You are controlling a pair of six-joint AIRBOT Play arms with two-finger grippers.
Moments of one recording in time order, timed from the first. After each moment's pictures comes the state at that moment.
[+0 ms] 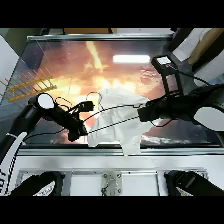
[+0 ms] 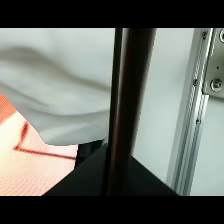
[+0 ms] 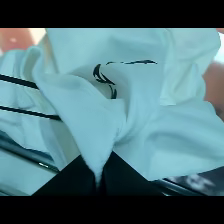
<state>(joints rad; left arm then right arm) -0.25 -1.14 0.95 1.02 -1.49 -0.43 0.65 -0.95 1.38 -1.63 1.47 1.90</state>
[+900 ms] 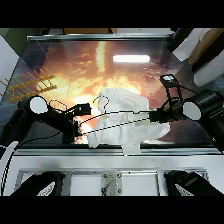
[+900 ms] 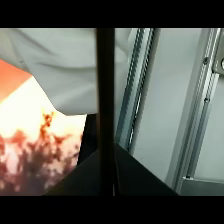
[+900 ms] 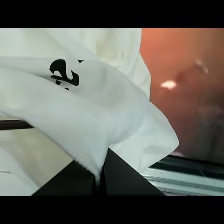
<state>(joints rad) -0.27 -1.03 0.95 1.14 -1.51 -0.49 0.45 -0.96 1.13 -1.64 1.42 1.85</state>
